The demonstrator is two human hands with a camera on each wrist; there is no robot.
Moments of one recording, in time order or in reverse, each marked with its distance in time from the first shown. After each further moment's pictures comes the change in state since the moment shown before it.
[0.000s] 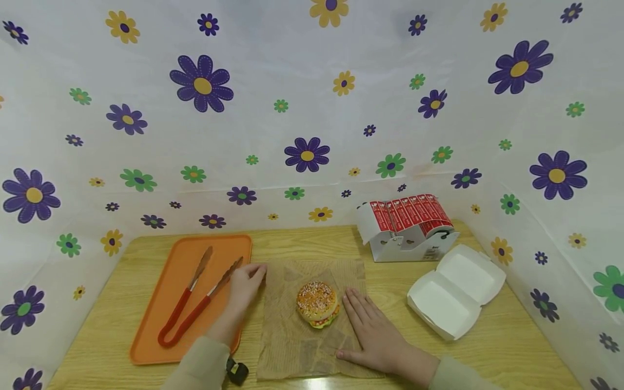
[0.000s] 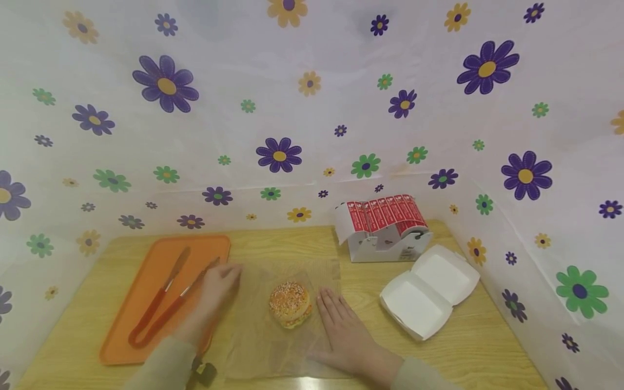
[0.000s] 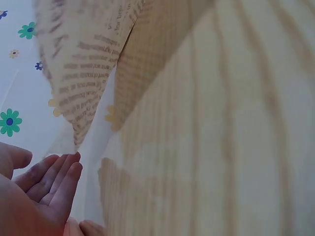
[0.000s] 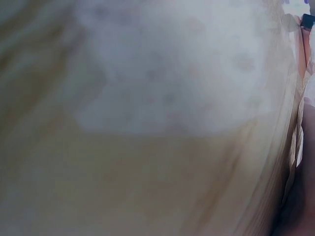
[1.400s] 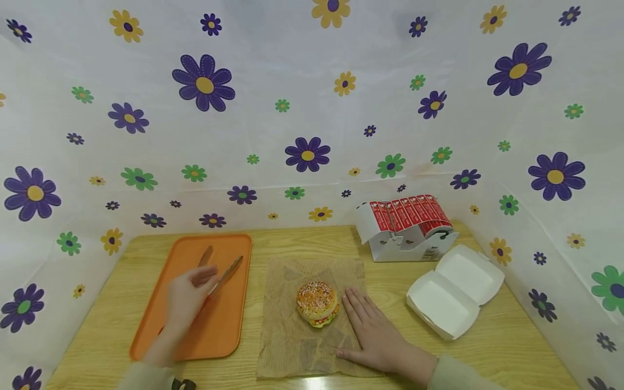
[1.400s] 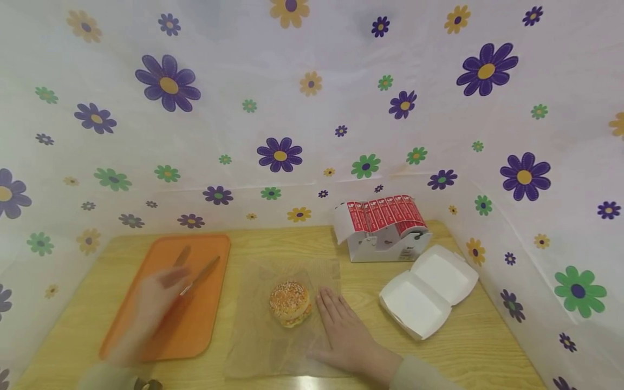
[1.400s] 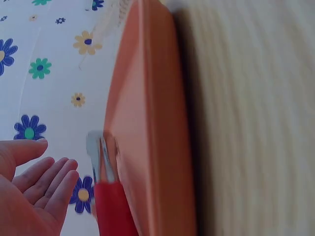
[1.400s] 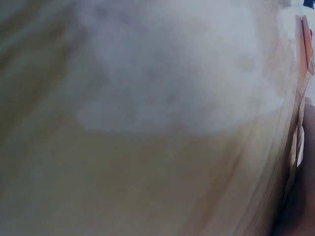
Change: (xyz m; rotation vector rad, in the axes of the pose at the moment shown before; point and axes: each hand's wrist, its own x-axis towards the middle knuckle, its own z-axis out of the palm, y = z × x) left_hand -0.028 -0.013 -0.103 0.118 0.178 0.099; right_hand 0.000 0.003 0.002 0.019 -0.032 0.020
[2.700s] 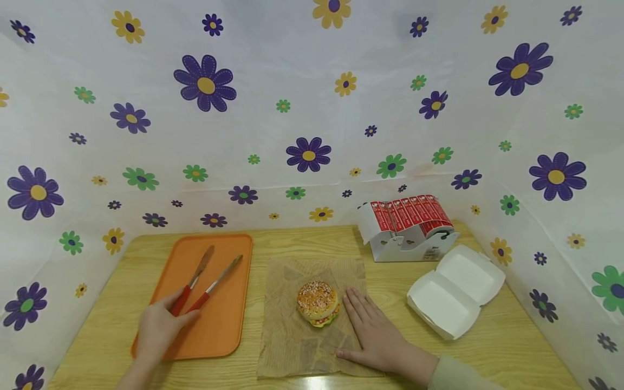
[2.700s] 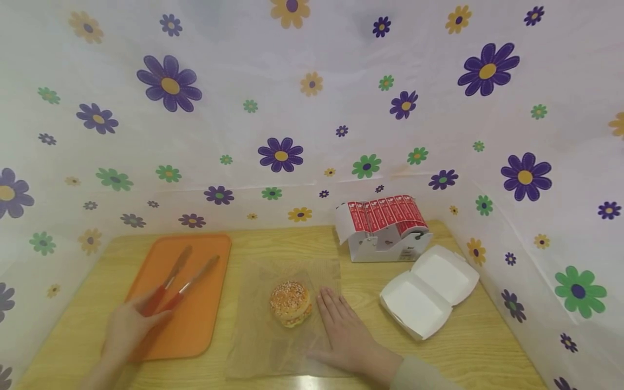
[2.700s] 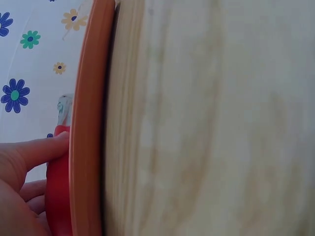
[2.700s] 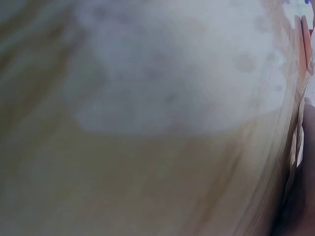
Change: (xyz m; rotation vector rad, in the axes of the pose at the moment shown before) left_hand -0.030 -0.051 -0.041 0.352 -0.048 -0.100; right_hand 0.001 -0.003 -0.002 -0.024 0.028 -0.024
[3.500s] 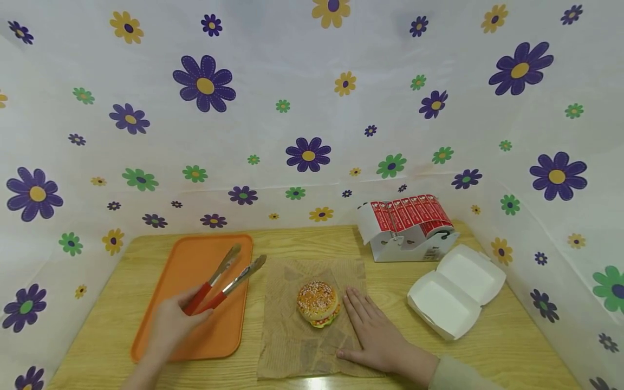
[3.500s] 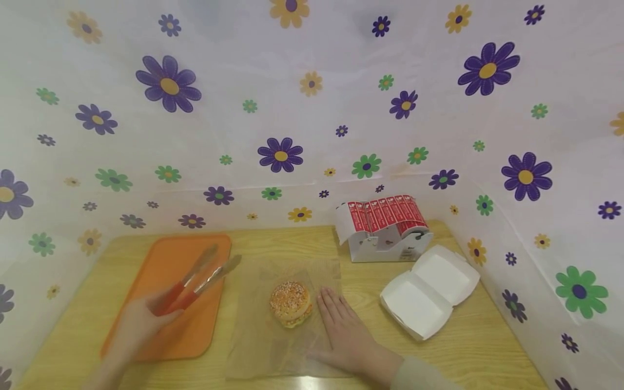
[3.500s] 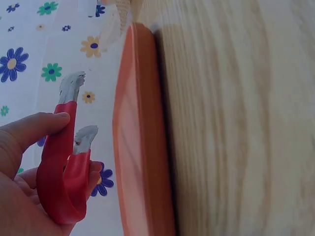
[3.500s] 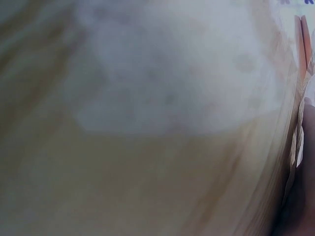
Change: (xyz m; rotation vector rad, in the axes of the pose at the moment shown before) left_hand -0.012 0.046 -0.007 -0.140 -0.124 0.077; right_hand 0.000 0.001 0.000 0.013 -0.005 0.011
